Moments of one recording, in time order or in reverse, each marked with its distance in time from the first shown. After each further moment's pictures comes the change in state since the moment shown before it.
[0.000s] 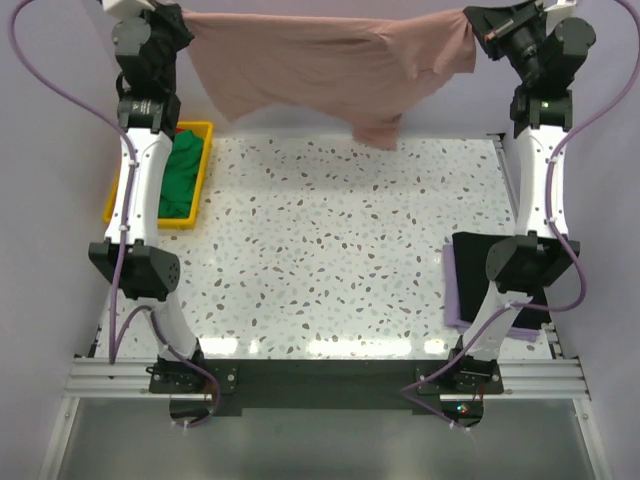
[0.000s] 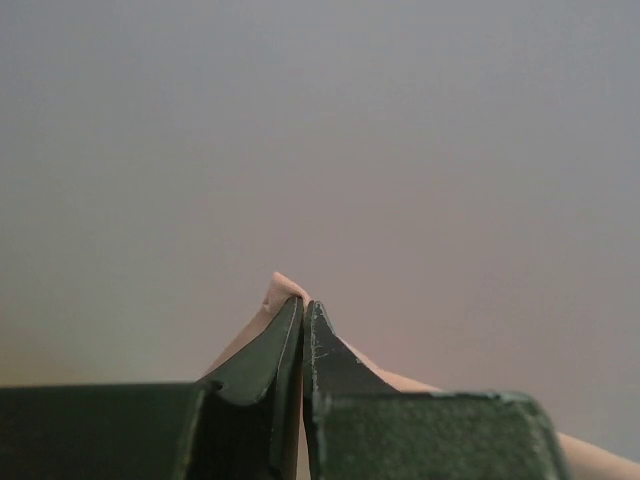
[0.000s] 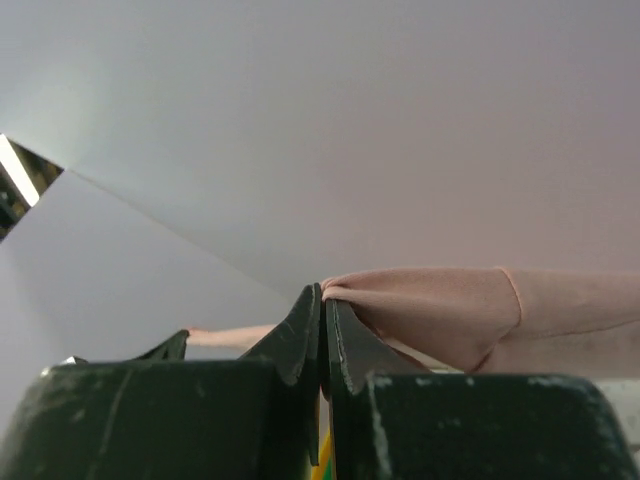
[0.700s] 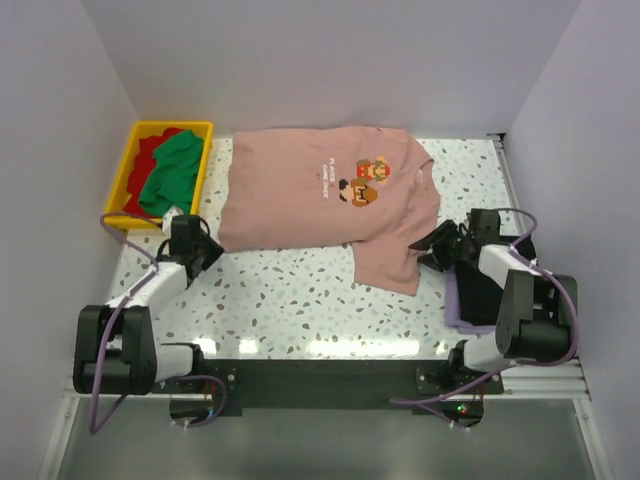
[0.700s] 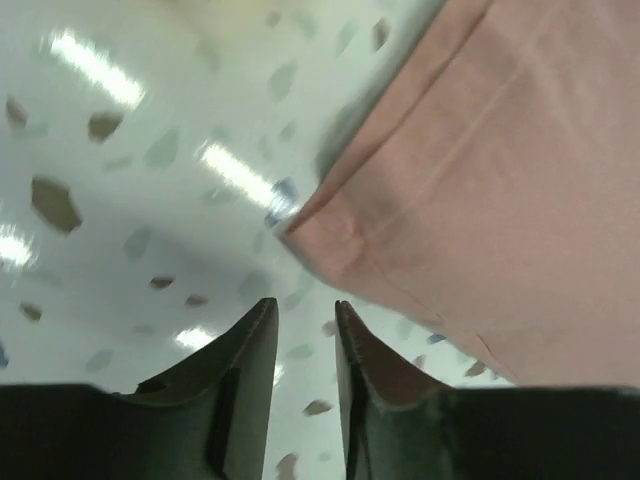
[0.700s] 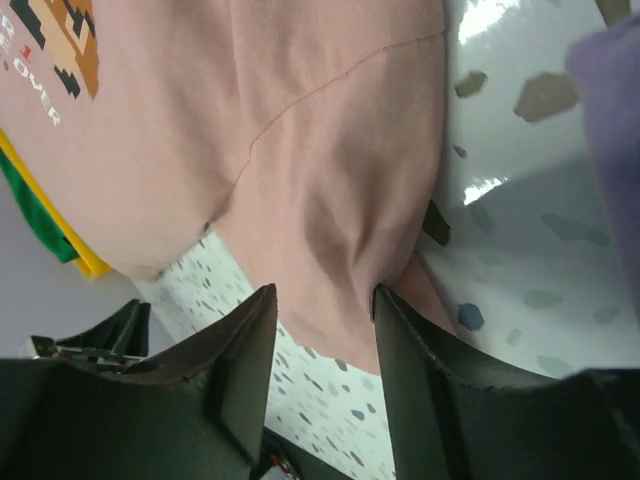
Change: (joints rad) left arm 0.051 -0.650 -1.711 0.037 0.072 -0.327; right arm -0.002 -0.528 -1.696 -0.058 -0.021 -0.271
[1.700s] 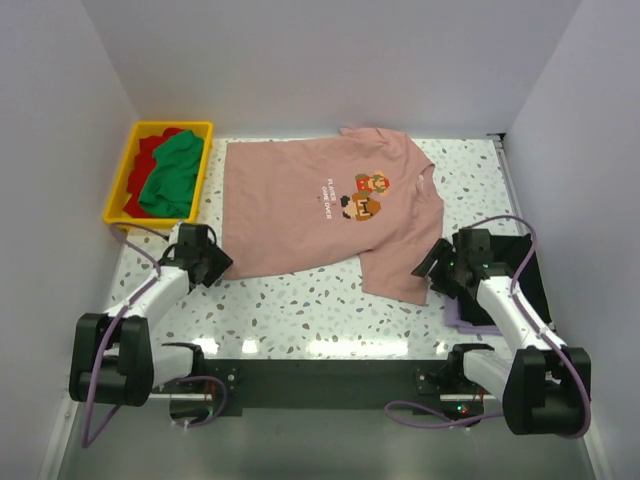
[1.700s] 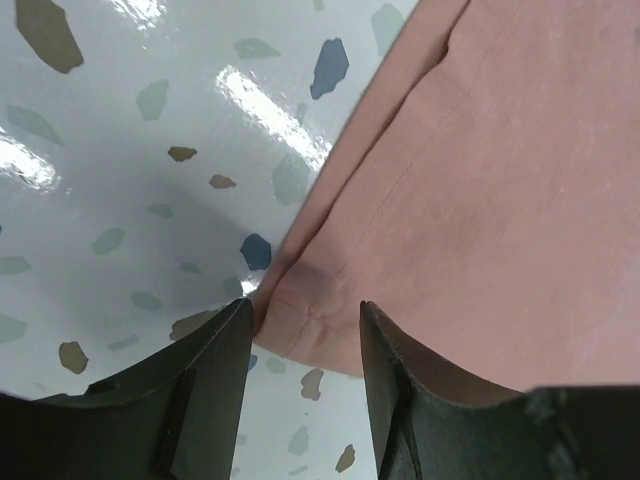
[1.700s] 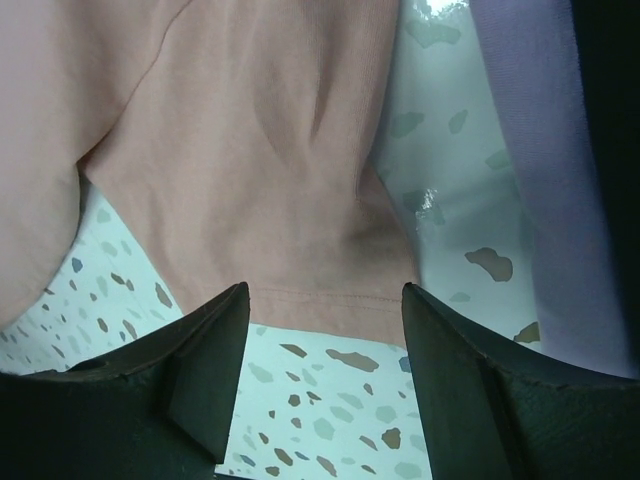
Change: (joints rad) left arm -0.049 -0.045 -0.053 -0.202 0.029 -0.108; right arm 0.151 -0.386 -0.129 -0.315 0.337 -0.187
